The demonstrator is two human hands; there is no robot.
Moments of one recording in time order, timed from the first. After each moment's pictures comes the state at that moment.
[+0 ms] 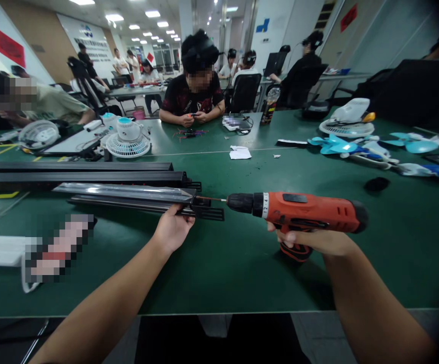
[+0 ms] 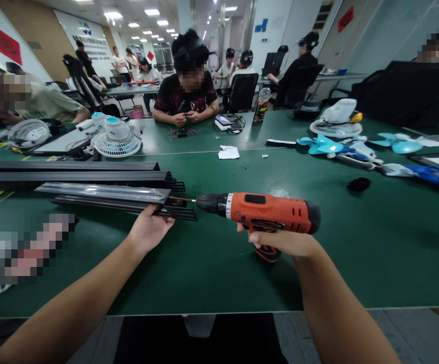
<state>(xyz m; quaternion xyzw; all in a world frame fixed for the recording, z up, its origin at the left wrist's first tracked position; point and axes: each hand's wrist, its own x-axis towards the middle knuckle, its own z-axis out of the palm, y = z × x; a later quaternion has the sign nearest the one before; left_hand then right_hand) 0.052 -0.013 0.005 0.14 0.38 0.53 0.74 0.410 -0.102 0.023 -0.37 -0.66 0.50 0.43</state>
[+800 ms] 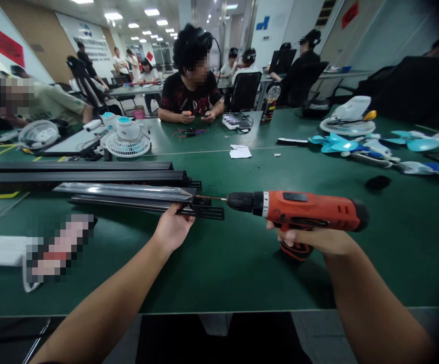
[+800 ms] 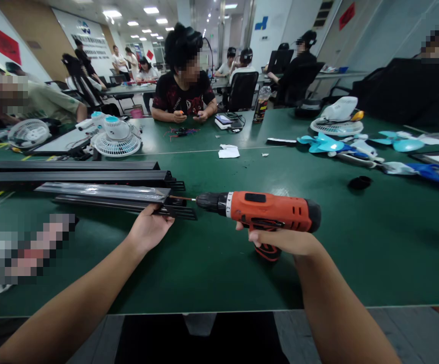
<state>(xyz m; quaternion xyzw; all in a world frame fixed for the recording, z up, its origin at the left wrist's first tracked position) 0.052 -0.012 0.005 0.14 0.38 0.54 0.74 0.401 -0.105 0.033 -0.37 -0.67 0.49 0.42</state>
